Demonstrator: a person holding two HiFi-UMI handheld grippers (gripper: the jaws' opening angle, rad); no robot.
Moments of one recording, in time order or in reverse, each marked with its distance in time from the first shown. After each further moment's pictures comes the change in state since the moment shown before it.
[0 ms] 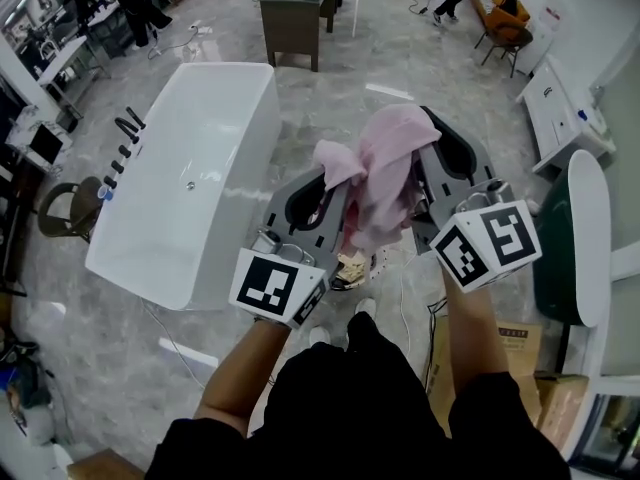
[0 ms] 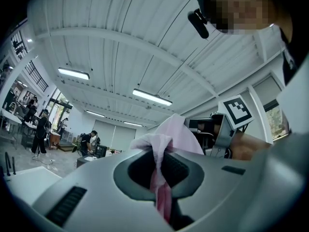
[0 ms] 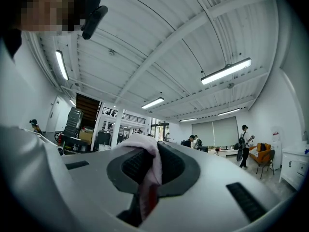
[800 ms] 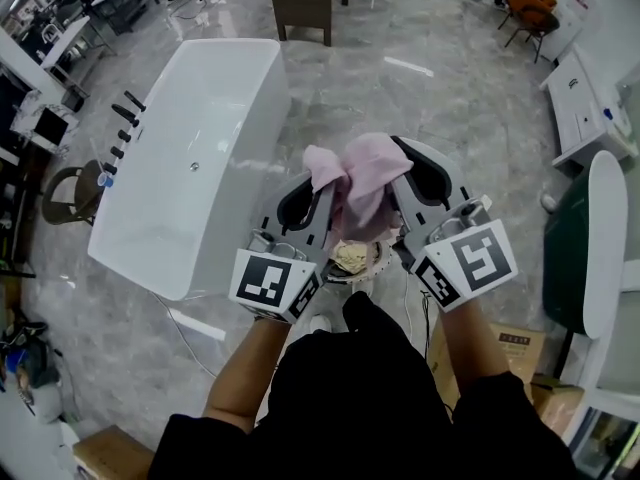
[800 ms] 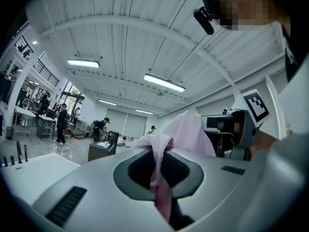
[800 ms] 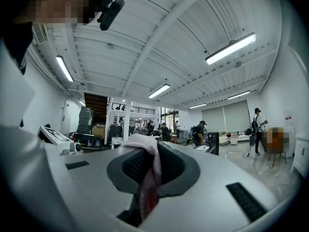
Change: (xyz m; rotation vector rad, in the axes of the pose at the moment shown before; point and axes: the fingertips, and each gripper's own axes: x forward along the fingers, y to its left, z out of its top) left arm 0.070 0.055 -0.098 -0.049 0.153 0.133; right arm 0.046 -0.043 -0.105 0.062 0.150 0.137
